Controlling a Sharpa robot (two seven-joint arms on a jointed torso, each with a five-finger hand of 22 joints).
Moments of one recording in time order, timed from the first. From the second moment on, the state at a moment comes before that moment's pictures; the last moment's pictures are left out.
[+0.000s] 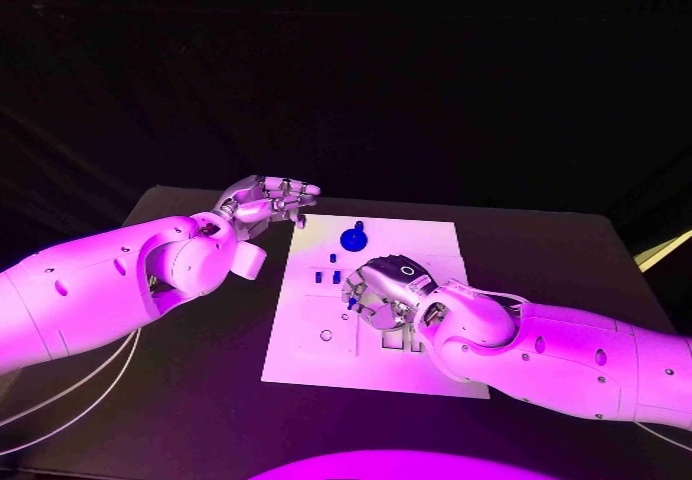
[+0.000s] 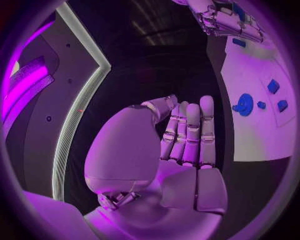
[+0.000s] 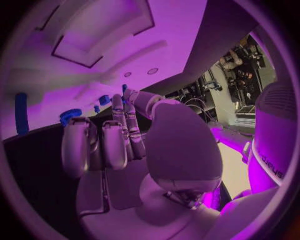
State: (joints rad) left arm 1.16 -0.86 0.03 1.46 -0.11 -0.13 0.28; left_hand 1.44 -0.16 0.59 0.03 0.07 0.95 0.19 0.18 0.35 0.80 0.12 0.82 0.17 0.84 0.06 1.43 0.27 0.21 0.86 0.16 1.01 0.80; right arm 1.06 -0.65 -0.15 1.59 -1.70 -0.50 -0.18; right_hand 1.35 -0.22 0.69 0.00 0.12 1.07 0.10 0.30 0.36 1.24 0.08 0.09 0.15 1.46 -0.02 1.35 1.27 0.06 1.46 0.07 1.32 1.30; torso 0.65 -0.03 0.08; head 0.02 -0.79
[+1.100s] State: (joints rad) left arm 1.16 -0.85 0.03 1.45 -0.11 -0.12 0.26; left_hand 1.44 -0.16 0.59 0.03 0.07 0.95 0.18 0.18 0.36 0.80 0.12 0.82 0.17 0.84 0.06 1.43 0.27 0.21 0.86 0.16 1.01 0.79; right arm 1.04 -0.61 -0.15 1.56 -1.72 -0.48 -0.20; right_hand 1.35 -0.22 0.69 0.00 0.12 1.07 0.10 0.30 0.36 1.24 0.08 0.09 0.15 1.46 -0.02 1.35 1.27 0.06 1.46 0.07 1.32 1.30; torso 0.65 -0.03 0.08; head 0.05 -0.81
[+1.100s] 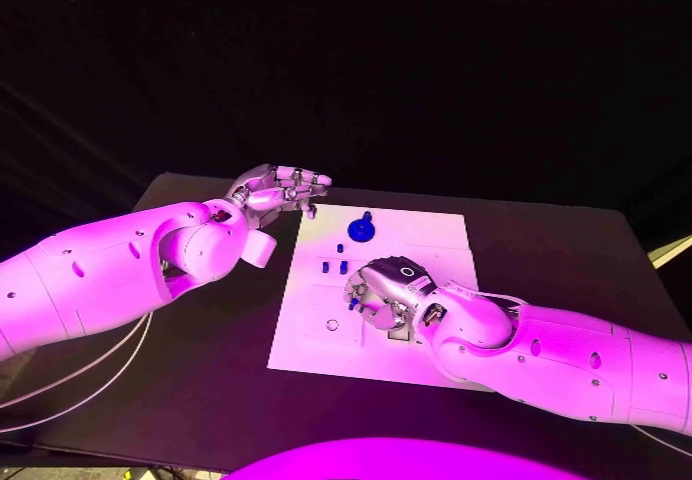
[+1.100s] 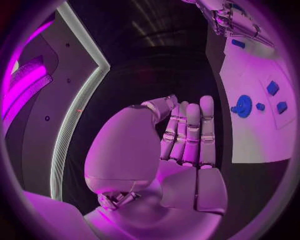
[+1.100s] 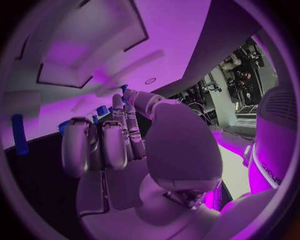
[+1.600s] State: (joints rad) left arm 1.16 -0.85 0.03 1.45 -0.11 -0.12 0.26; left_hand 1.44 -0.16 0.59 0.03 0.07 0.95 0.18 0.18 0.36 0.80 0.12 0.82 0.17 0.84 0.06 1.43 0.27 0.22 0.86 0.16 1.01 0.79; right arm 1.04 -0.60 -0.15 1.56 -1.76 -0.45 -0.23; right_hand 1.35 -0.22 0.69 -0.01 0.12 1.07 0.10 0.30 0.37 1.24 0.08 0.09 0.15 1.46 -0.02 1.35 1.27 0.06 1.46 0.07 1.32 1.30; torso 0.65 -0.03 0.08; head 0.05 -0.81
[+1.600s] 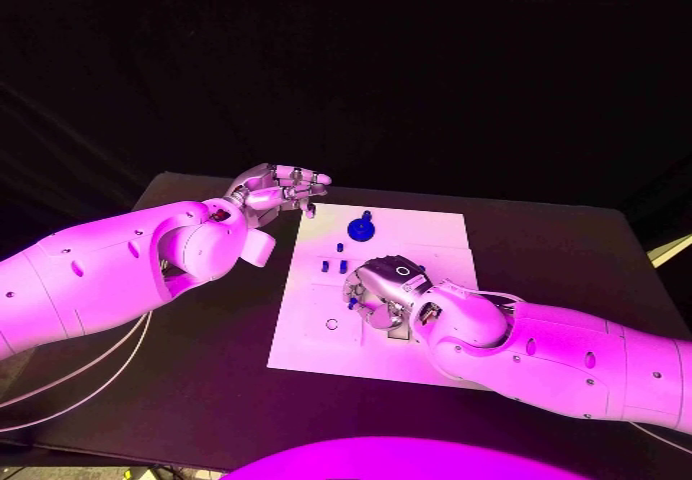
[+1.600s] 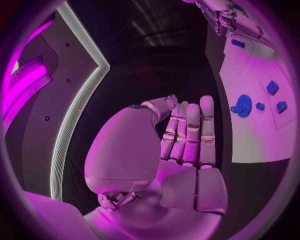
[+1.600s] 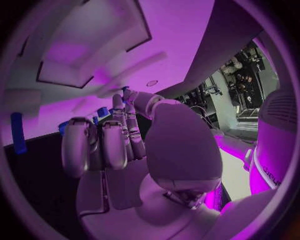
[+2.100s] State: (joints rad) left arm 1.16 -0.85 0.03 1.45 -0.11 -0.12 0.26; left_hand 1.43 -0.15 0.59 0.03 0.07 0.95 0.18 0.18 0.36 0.80 0.12 0.82 0.17 0.84 0.06 1.42 0.27 0.21 0.86 0.16 1.01 0.79; right arm 1.04 -0.59 -0.15 1.55 -1.75 -0.42 -0.23; right_hand 1.29 -0.22 0.69 -0.01 0.12 1.03 0.12 0.29 0.38 1.24 0.08 0.07 0.15 1.47 -0.02 1.35 1.26 0.06 1.46 0.07 1.30 1.30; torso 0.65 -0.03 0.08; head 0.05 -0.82
